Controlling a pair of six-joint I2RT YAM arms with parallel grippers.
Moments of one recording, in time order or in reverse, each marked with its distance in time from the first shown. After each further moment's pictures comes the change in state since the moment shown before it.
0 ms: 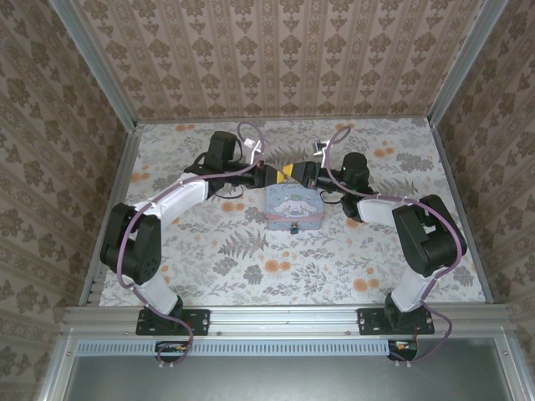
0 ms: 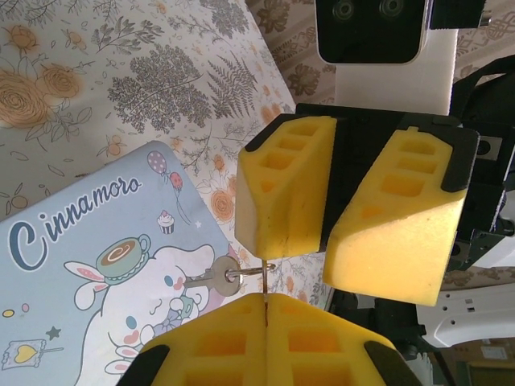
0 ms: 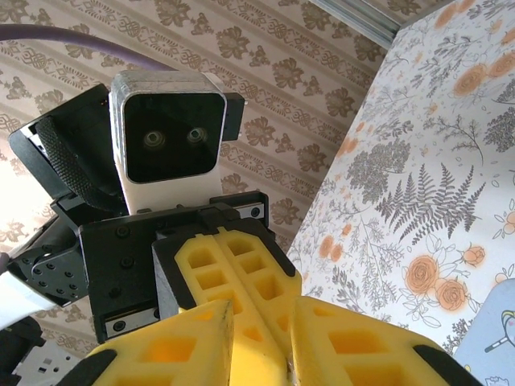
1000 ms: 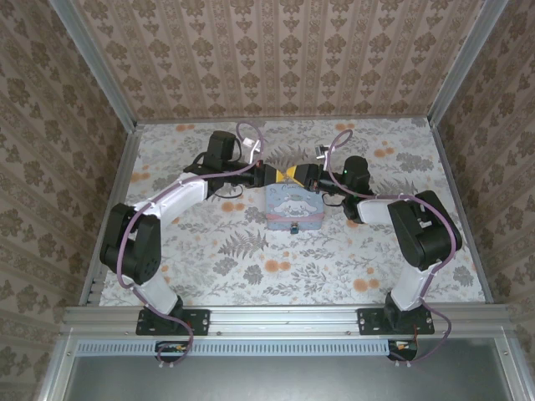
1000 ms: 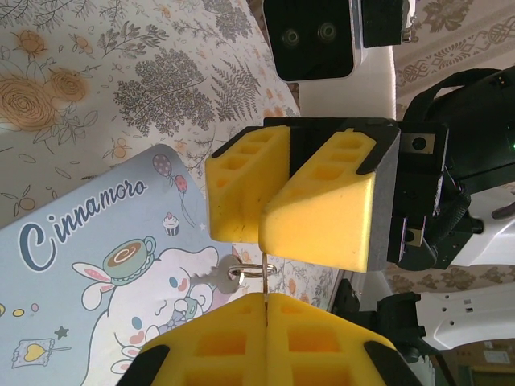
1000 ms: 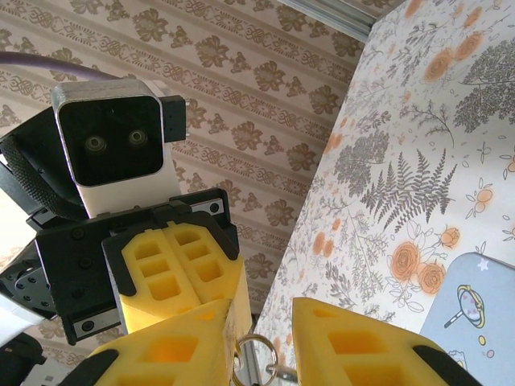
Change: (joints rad) left arm 0.003 0.000 0.001 0.003 -0.003 0.000; right arm -0.022 0.052 -0.023 0.062 0.000 0.076
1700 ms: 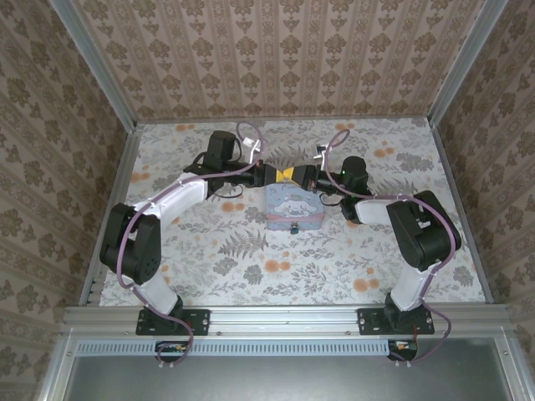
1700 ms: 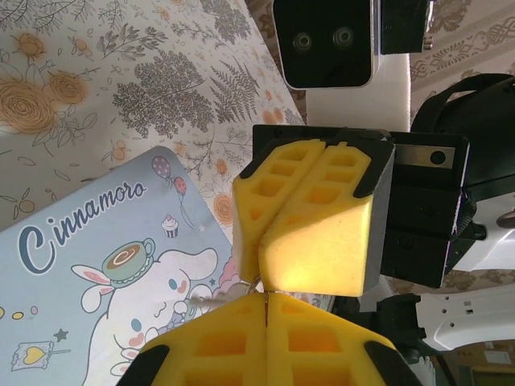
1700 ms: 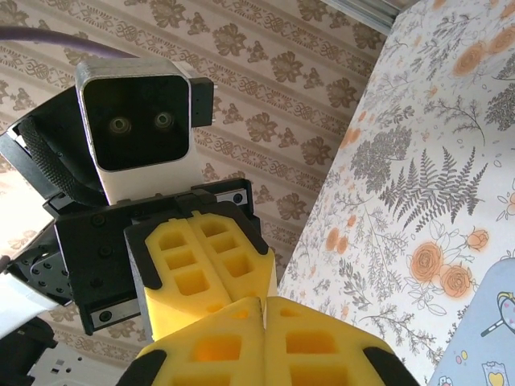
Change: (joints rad) left arm 0.000 0.000 0.000 0.005 0.000 -0.001; right arm 0.021 0.000 0.007 0.030 -0.014 0.006
